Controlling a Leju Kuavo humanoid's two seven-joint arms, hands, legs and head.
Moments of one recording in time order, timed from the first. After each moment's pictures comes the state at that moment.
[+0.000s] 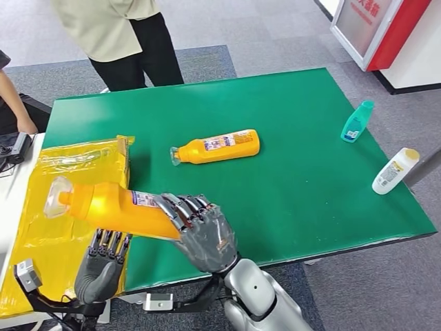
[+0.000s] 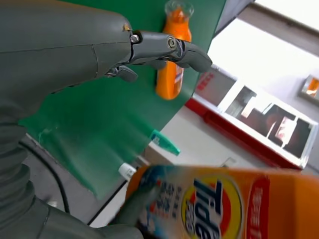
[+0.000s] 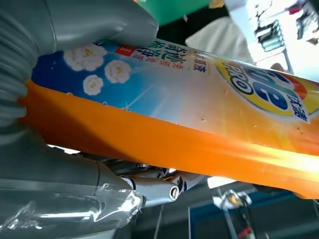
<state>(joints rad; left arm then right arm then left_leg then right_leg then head) 0.20 -0.03 -0.16 -1.56 0.45 -0.48 -0.22 -0.13 0.17 0.57 -1.37 1.41 -0.58 -0.18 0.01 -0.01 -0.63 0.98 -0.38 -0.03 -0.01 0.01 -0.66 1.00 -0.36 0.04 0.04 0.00</state>
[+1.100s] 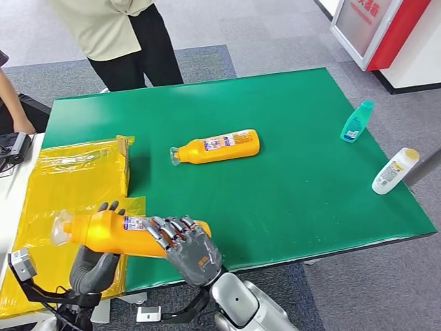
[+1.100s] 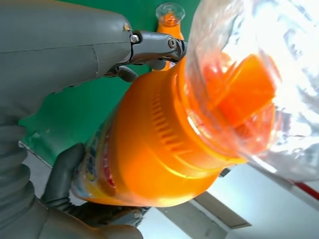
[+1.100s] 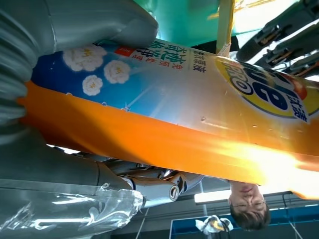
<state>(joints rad) 0.16 0.06 -0.25 -1.62 0.54 -0.34 -0.21 -0.17 0.21 0.64 -1.08 1.56 -0.69 -0.07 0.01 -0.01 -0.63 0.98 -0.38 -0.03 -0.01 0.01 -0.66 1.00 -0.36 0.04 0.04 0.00</state>
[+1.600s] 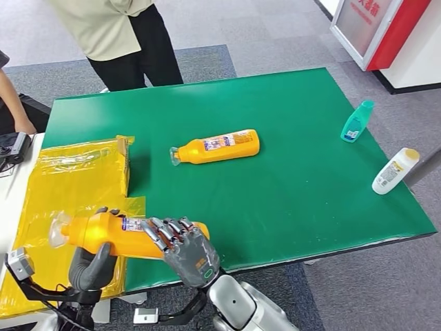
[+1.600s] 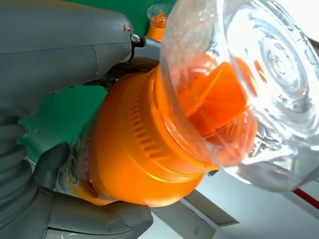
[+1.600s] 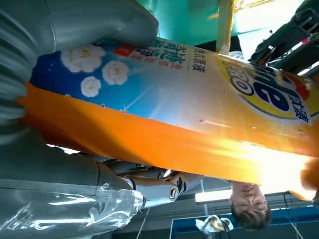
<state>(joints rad) 0.15 0.03 -0.23 -1.60 0.53 -0.37 -0.22 -0.19 0.19 0.71 -1.07 1.56 -0.69 0.00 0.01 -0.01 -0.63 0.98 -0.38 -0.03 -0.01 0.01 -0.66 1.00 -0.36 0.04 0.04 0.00</state>
